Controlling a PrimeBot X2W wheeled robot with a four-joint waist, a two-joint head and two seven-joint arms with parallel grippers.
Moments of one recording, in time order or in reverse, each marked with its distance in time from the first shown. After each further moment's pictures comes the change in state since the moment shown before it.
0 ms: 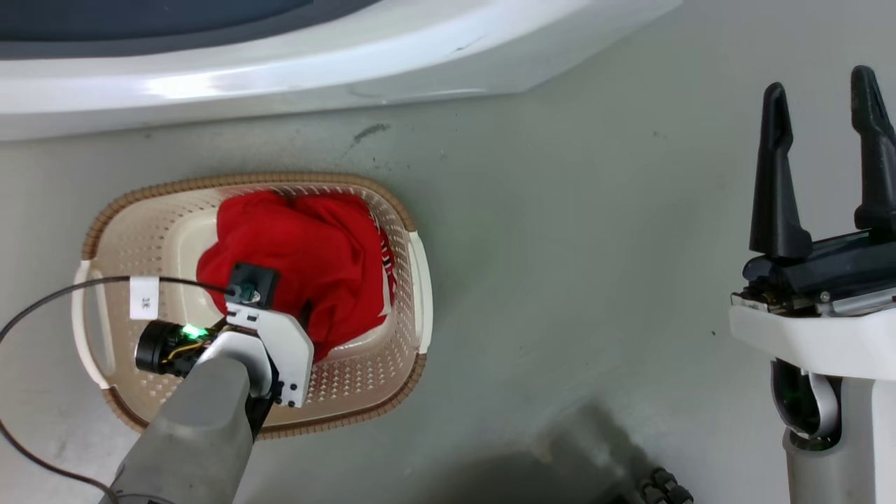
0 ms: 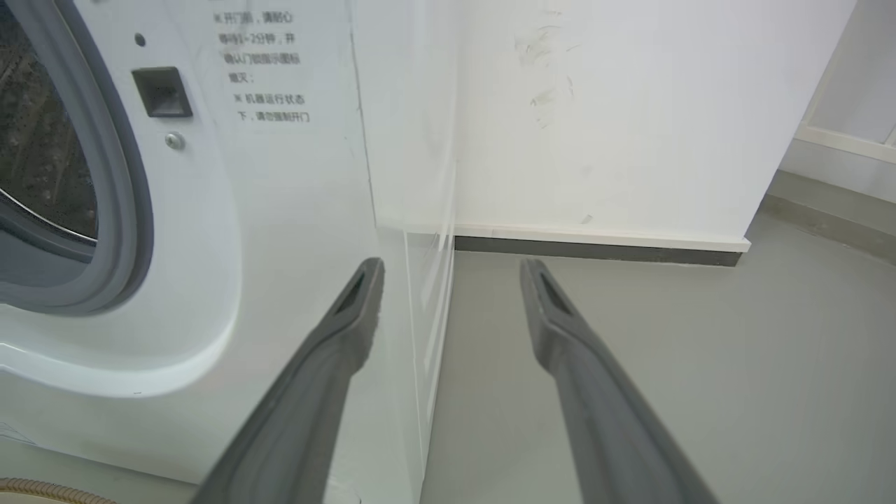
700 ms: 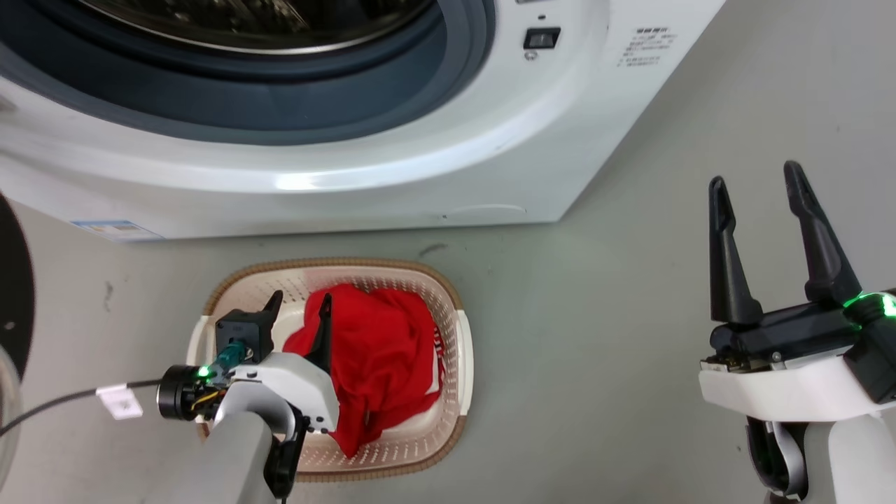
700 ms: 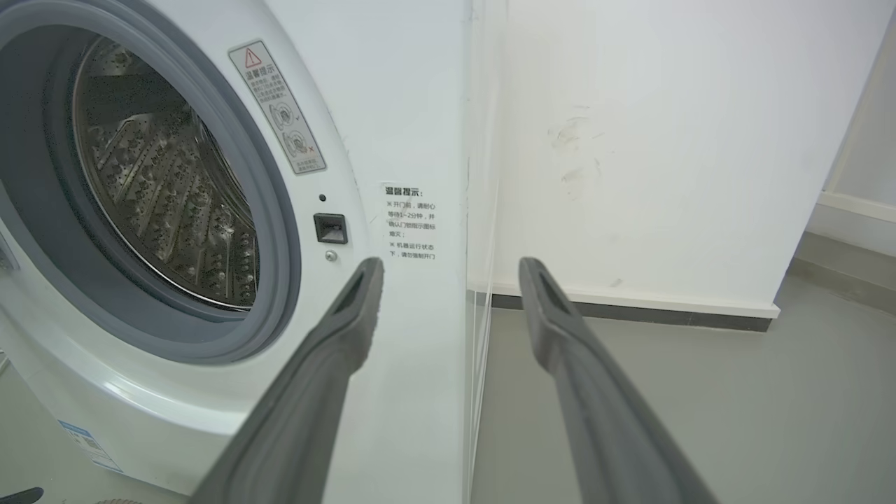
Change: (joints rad) left arm 0.352 -0.009 0.303 -0.569 0.084 0.102 -0.092; right arm 0.140 0.000 0.025 0.050 -0.041 0.000 0.000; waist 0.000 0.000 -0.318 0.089
